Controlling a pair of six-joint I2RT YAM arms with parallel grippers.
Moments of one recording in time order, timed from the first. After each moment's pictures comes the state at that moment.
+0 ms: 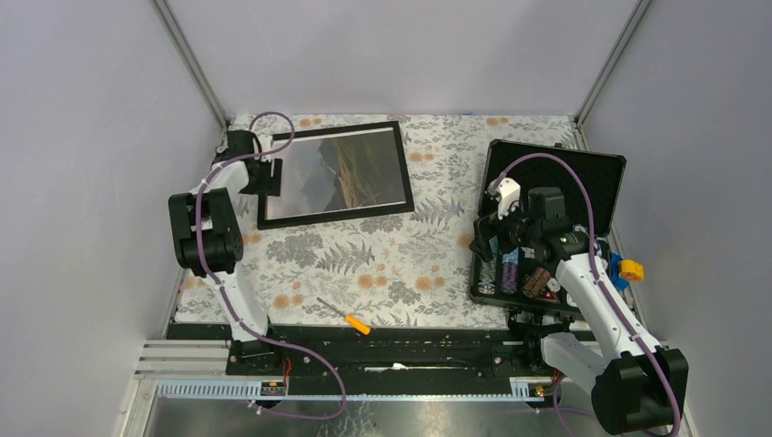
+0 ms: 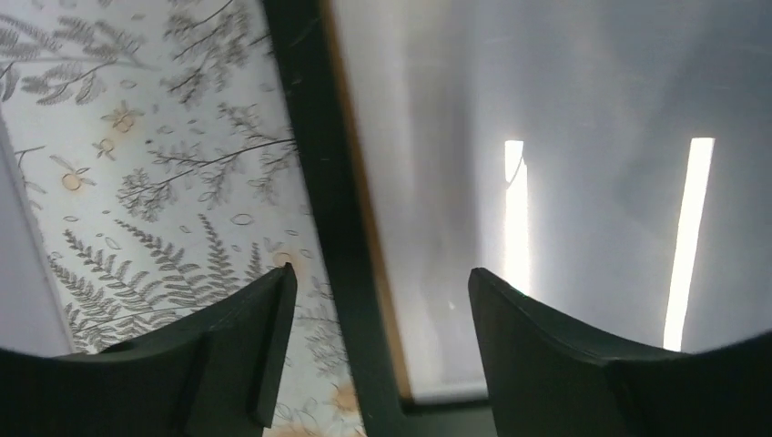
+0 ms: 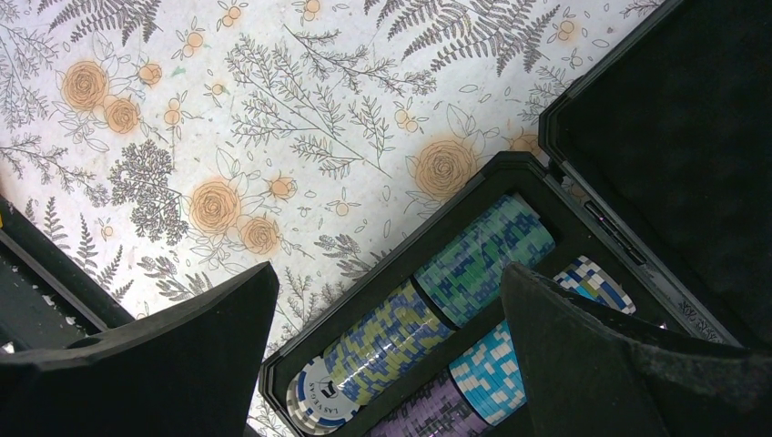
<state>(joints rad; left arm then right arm) 0.16 1.95 1.37 -0.41 0.02 0.18 0.16 1.00 0.72 -0.49 -0.47 -0.25</state>
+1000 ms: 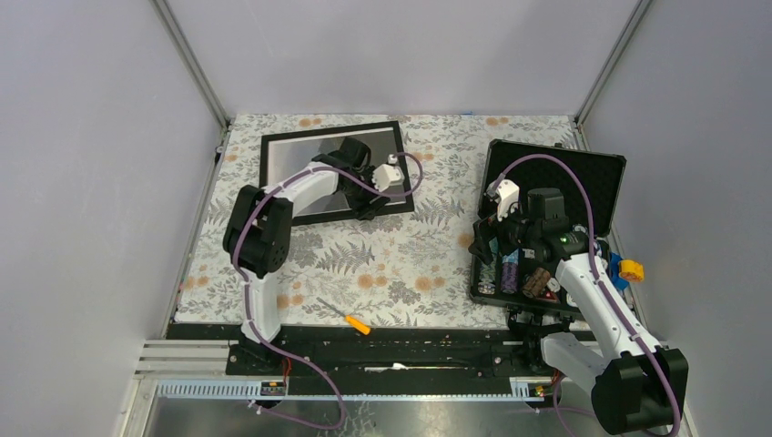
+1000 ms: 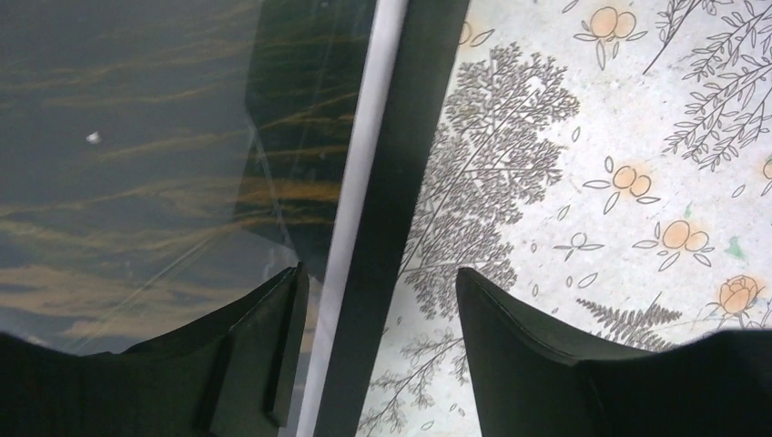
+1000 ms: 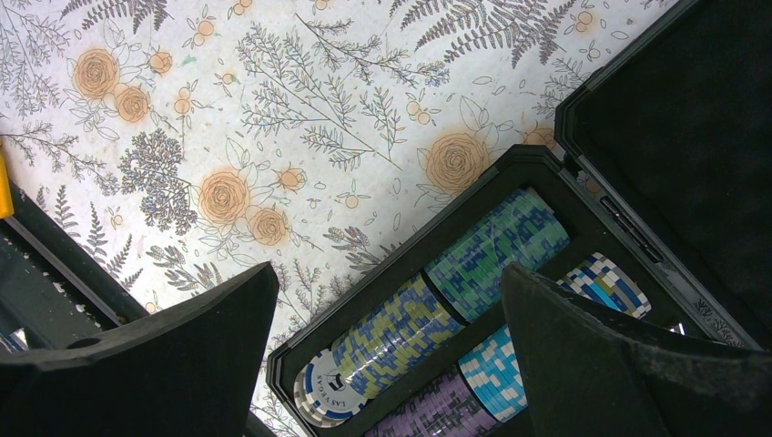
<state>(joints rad) -0.42 1.99 1.48 -0.60 0.37 0.69 0.16 1.00 0.72 -0.52 -0.48 -0.26</state>
